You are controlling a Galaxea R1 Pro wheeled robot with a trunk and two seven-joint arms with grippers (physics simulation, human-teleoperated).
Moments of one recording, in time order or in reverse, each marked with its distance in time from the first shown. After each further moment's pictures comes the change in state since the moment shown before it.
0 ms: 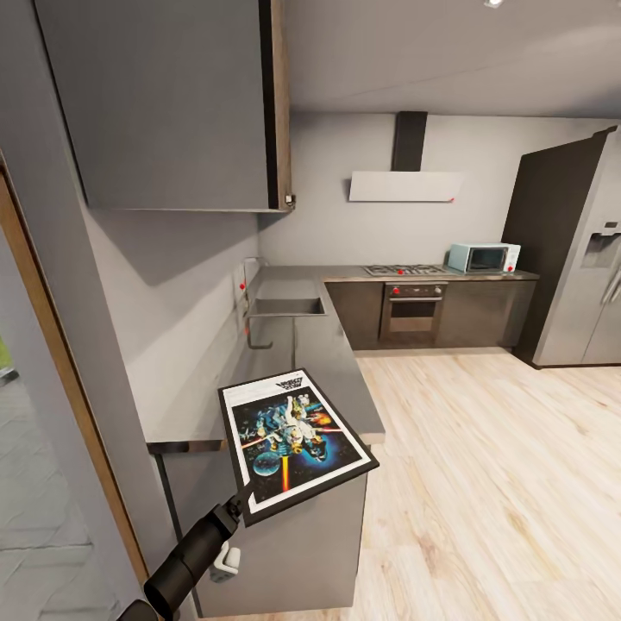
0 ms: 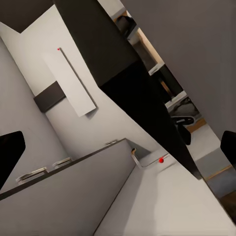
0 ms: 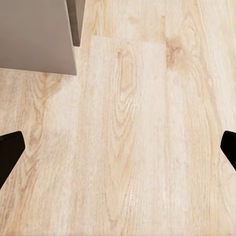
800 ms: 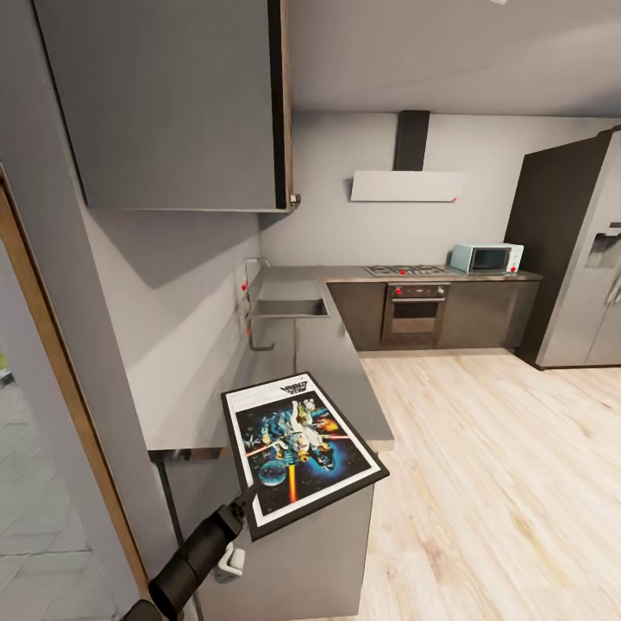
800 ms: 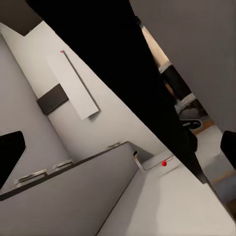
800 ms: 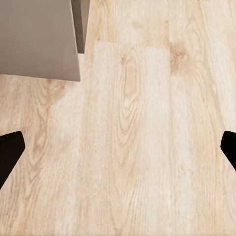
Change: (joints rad) left arm 0.000 0.000 -0.023 -0.004 0.000 0.000 0.000; right arm 0.000 0.000 0.000 0.000 0.000 0.000 0.000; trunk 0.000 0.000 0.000
